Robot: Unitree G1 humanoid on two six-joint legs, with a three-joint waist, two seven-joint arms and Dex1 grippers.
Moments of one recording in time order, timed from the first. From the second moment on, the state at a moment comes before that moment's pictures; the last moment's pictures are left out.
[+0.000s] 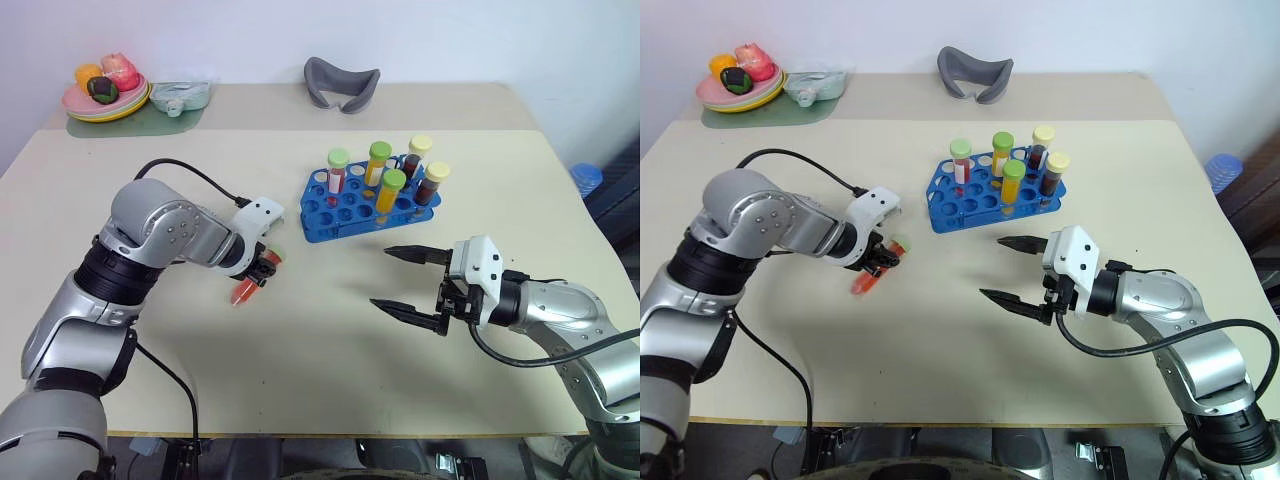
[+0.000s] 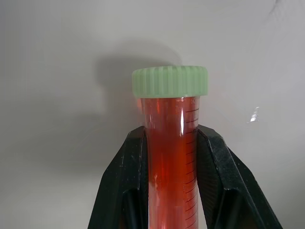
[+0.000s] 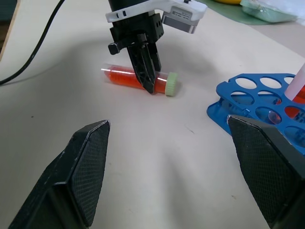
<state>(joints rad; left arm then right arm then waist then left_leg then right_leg) -0.94 0.71 -0.38 -0.09 -0.96 1.61 -0.09 -0.09 -0.74 -0.05 -0.55 0.52 0.41 0.90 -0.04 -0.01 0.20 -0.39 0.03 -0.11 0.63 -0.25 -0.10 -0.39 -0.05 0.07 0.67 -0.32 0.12</state>
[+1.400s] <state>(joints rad) -0.87 0.11 0.02 0.64 -0.42 -0.06 -0.96 0.09 -0.59 -0.18 -0.73 0.52 0.86 0.33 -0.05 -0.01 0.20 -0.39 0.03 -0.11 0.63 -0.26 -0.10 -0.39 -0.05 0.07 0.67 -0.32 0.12</state>
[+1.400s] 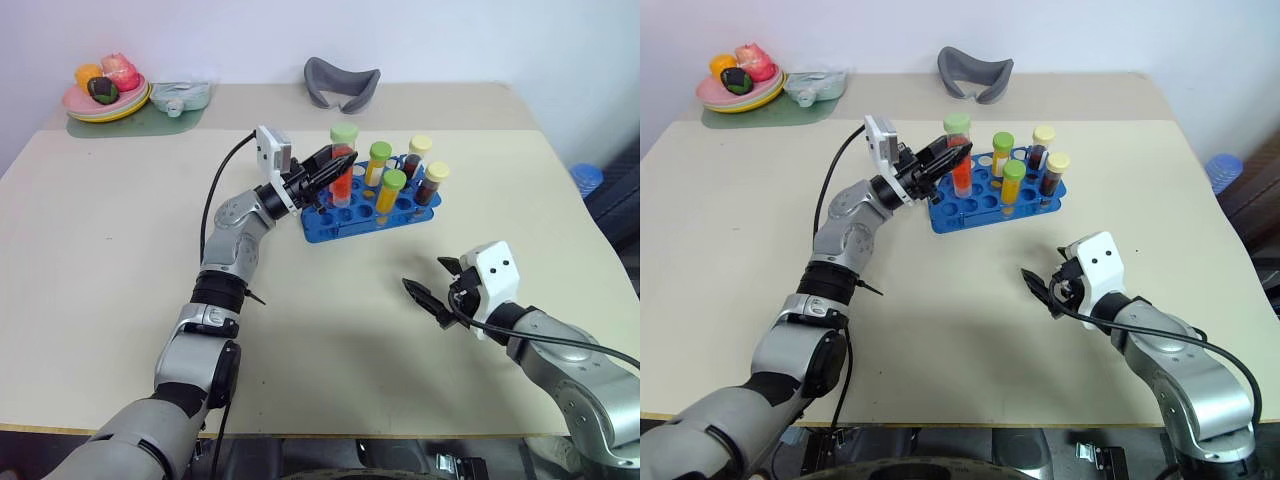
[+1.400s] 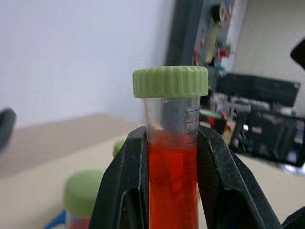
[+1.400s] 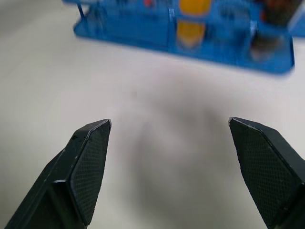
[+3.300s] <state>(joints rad) -0.96 0.03 0.03 0.88 -0.23 -0.25 -0.90 0.07 -0.58 -0.18 -0.76 0.52 0.86 0.32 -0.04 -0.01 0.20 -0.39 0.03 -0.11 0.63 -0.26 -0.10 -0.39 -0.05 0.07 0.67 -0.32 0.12</state>
